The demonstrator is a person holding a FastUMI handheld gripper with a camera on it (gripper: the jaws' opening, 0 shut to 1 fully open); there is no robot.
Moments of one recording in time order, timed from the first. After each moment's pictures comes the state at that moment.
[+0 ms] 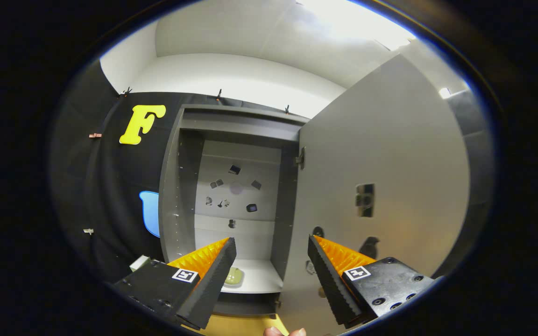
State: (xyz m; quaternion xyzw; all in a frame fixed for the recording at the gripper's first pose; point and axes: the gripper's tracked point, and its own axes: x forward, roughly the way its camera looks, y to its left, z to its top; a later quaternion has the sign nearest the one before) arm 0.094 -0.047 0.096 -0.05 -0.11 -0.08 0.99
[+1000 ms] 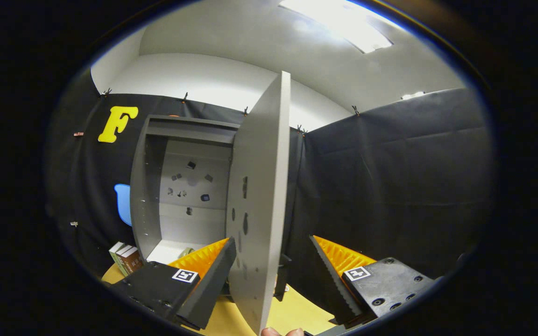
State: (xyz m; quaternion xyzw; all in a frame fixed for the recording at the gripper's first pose) arm -0.040 -0.174 0.082 -0.03 -0.08 -0.19 0.98
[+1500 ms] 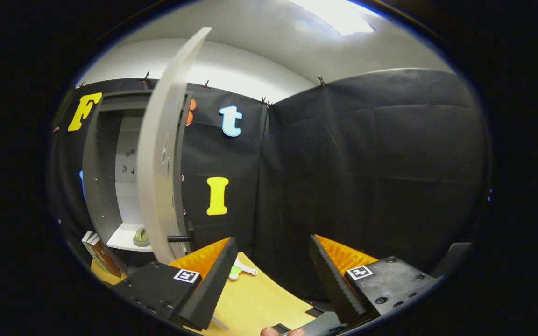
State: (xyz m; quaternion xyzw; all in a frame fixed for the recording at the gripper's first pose) arm -0.020 -0.298 0.008 0.00 0.00 -0.27 0.96
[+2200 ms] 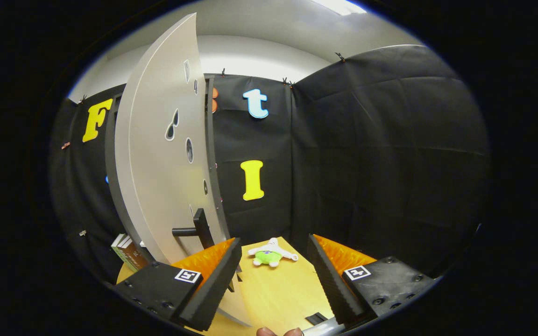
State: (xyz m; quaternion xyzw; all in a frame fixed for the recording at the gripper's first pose) arm 0.005 -0.215 -0.021 0.07 0.04 -0.16 0.98
